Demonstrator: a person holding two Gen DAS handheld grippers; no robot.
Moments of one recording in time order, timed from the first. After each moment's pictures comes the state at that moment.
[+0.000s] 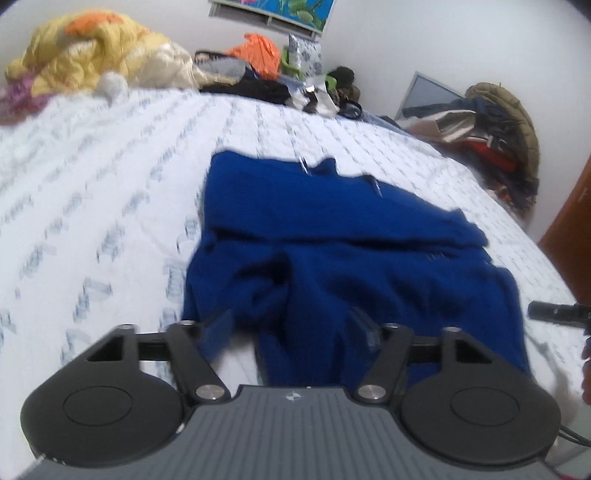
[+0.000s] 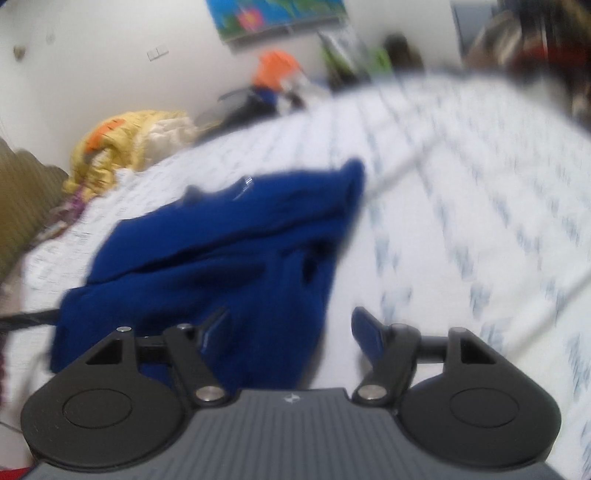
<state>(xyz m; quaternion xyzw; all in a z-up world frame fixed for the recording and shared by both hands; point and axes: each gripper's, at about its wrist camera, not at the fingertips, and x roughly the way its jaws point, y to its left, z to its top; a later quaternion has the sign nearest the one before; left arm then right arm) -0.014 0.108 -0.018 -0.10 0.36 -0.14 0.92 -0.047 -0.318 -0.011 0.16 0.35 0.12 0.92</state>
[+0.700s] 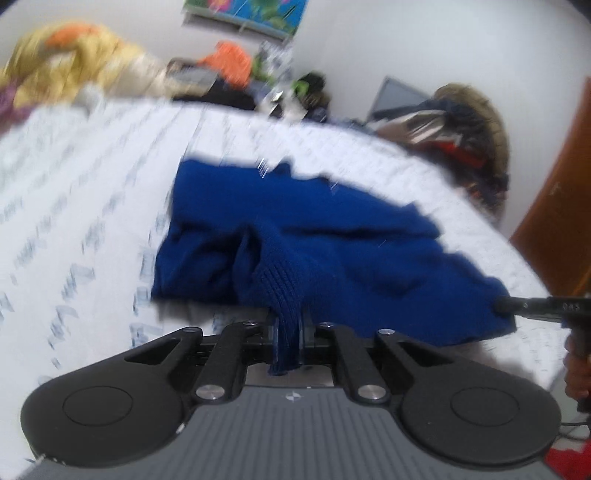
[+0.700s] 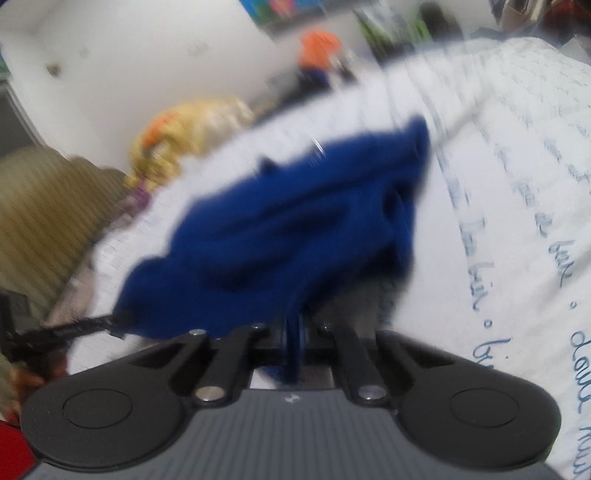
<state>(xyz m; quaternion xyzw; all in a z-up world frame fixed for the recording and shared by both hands) -0.061 0.095 0.012 -0.09 0.32 -0.18 0.93 -0.085 -0.302 -0.004 0.22 0.35 0.21 0.89</state>
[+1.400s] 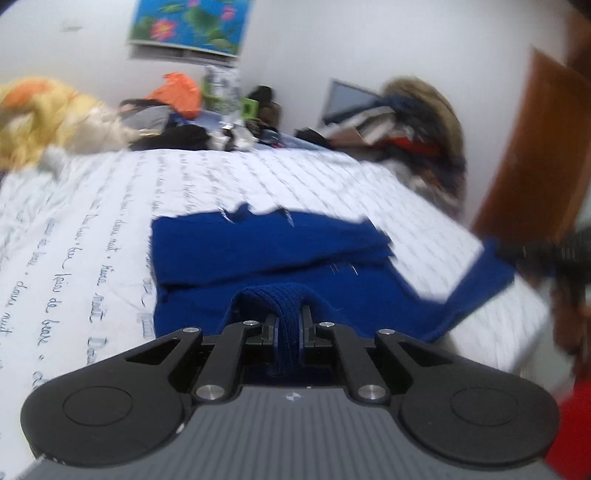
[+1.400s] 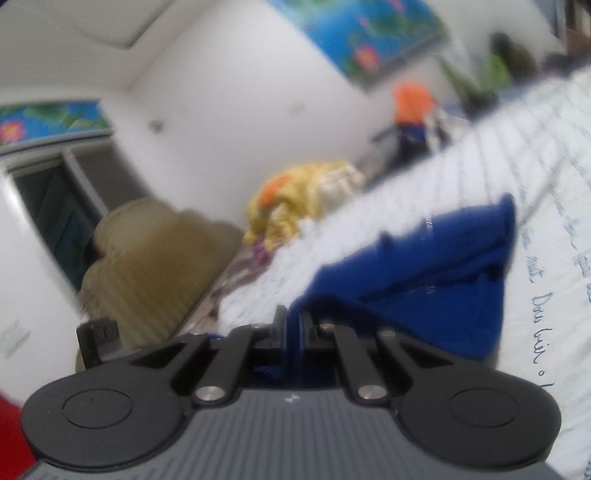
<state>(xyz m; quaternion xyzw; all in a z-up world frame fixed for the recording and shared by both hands) -0.058 0.101 0.066 -0.05 0.30 -0.23 0.92 -0.114 -0.340 0.062 0.30 0.23 0.34 0.86</state>
